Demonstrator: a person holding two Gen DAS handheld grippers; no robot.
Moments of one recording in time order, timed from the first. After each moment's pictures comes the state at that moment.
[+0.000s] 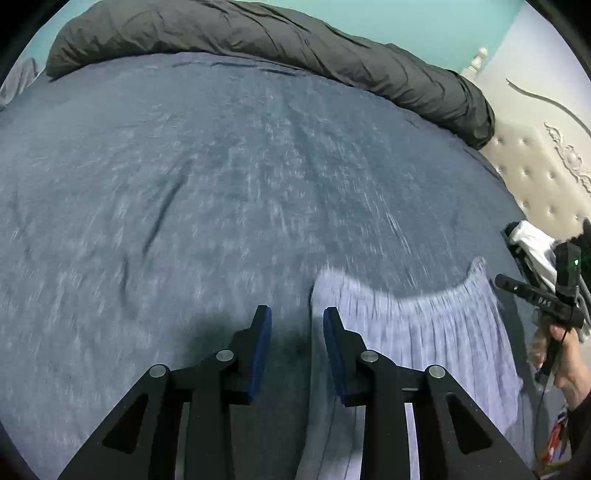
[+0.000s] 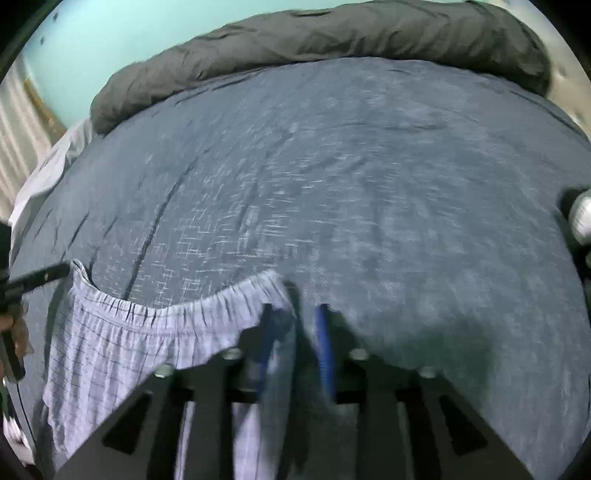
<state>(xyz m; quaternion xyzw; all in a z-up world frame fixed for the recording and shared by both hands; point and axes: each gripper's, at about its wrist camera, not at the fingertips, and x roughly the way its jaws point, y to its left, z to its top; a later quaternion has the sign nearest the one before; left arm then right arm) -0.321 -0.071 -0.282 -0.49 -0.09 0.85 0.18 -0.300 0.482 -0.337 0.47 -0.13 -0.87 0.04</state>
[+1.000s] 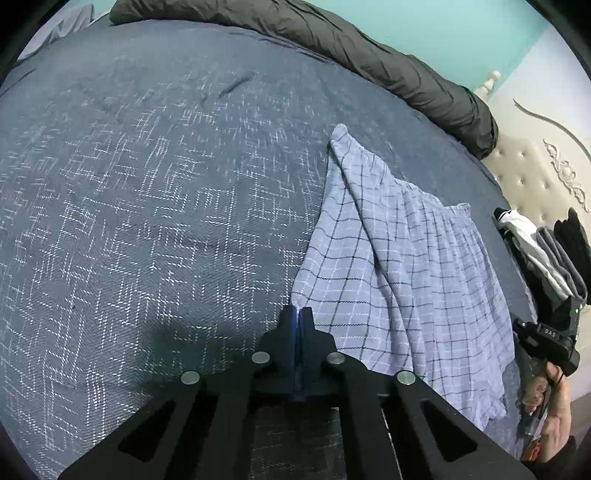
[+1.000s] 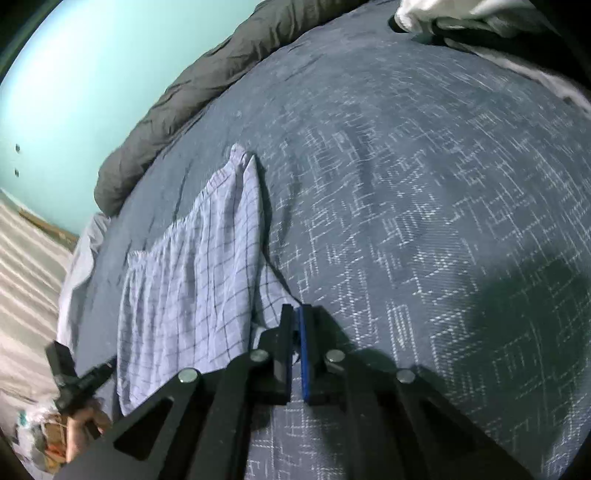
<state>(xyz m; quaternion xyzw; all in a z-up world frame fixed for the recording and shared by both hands) -0.190 -0.090 -0.325 -0.49 -0.16 0.85 0.15 -0.149 0.509 -0.358 0.42 -0.34 -0.84 -0.01</state>
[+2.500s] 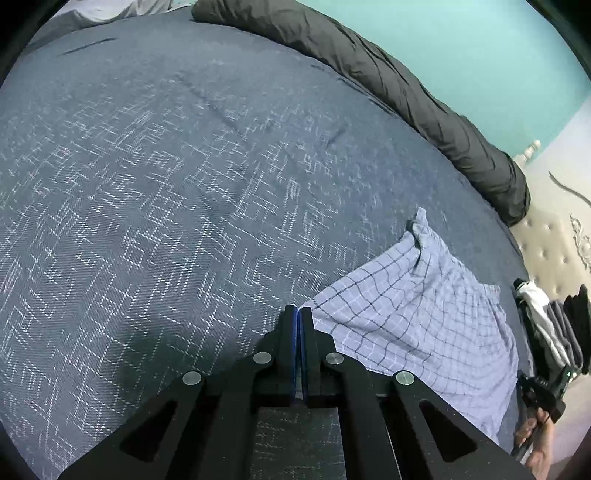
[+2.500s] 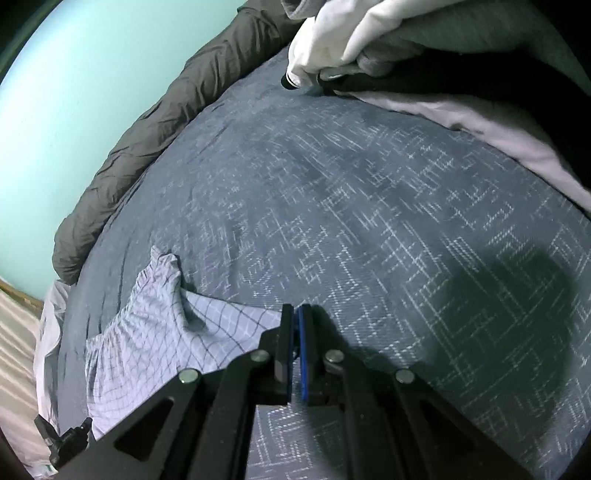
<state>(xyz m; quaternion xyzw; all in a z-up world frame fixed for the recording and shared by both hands) -0.162 -0.174 -0.331 -0.46 -0.23 0.86 0.06 -0.121 0.586 -0.346 0.38 -0.35 -0.84 -0.15</state>
